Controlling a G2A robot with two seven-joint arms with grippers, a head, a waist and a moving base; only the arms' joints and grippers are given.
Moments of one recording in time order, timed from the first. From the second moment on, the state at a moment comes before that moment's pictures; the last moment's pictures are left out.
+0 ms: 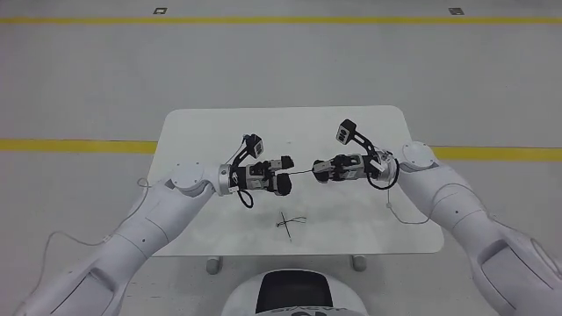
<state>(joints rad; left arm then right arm) 1.01 -1.08 -0.72 -1.17 -0.76 -0.30 -1.05 -0.85 -1.10 0.65 -0.87 0.92 -0.34 1.39</state>
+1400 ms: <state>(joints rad) 1.03 -1.10 -0.74 -1.19 -0.73 -0.25 -1.02 -0.92 -1.13 0.75 -0.94 0.84 -0.26 1.36</state>
